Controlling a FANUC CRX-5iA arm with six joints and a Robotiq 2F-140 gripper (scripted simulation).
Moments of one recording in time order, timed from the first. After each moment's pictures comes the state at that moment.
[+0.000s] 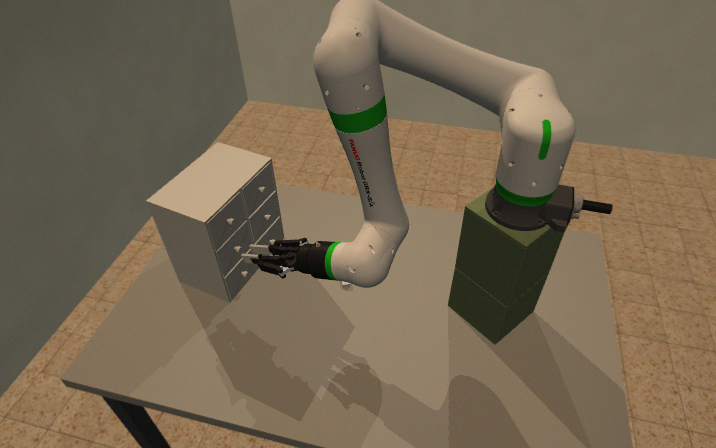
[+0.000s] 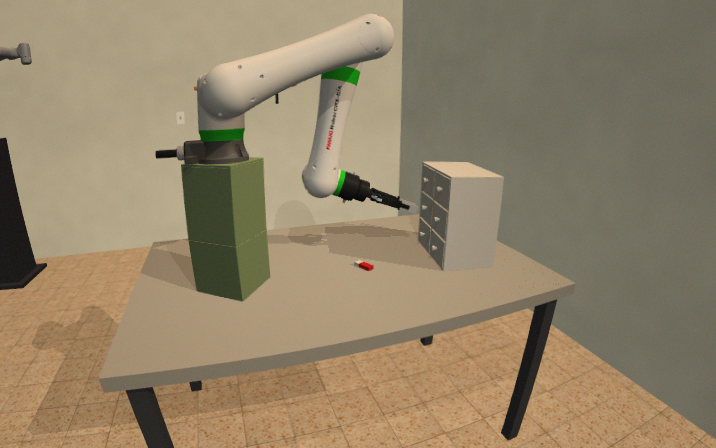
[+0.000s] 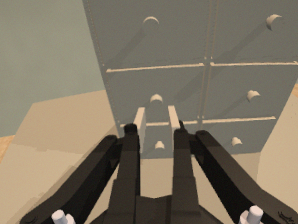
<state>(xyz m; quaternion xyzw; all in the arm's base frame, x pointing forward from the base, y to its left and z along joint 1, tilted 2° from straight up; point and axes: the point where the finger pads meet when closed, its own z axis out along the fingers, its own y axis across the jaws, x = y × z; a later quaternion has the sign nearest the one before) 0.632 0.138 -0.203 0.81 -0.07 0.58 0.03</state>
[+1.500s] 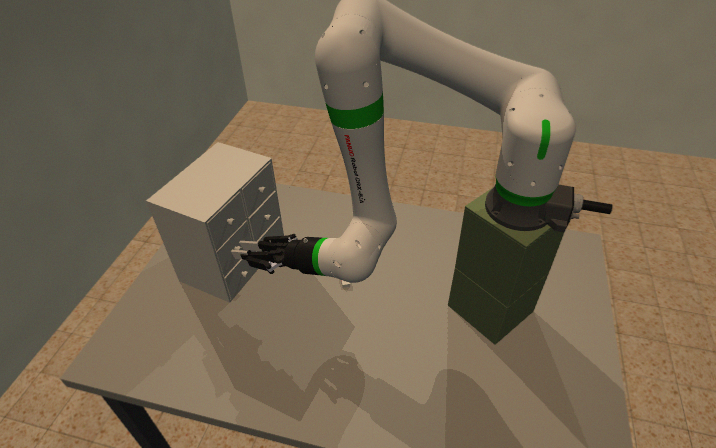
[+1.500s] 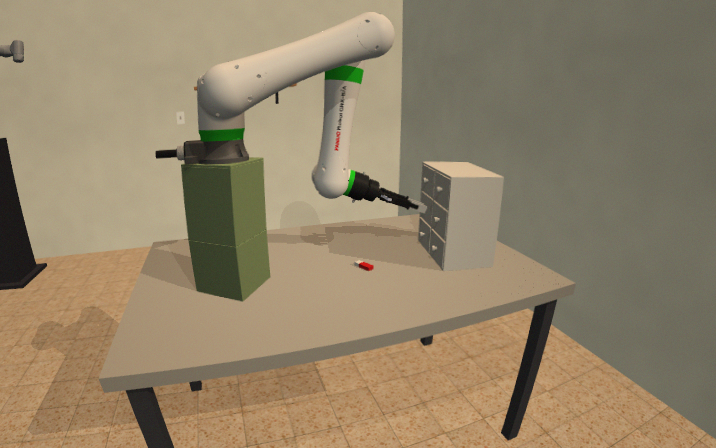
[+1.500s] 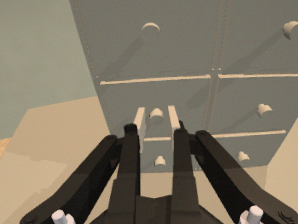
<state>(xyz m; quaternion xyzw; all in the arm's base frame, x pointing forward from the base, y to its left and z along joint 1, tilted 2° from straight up) 0.666 0.133 -0.203 0.81 -0.07 0.58 0.03</state>
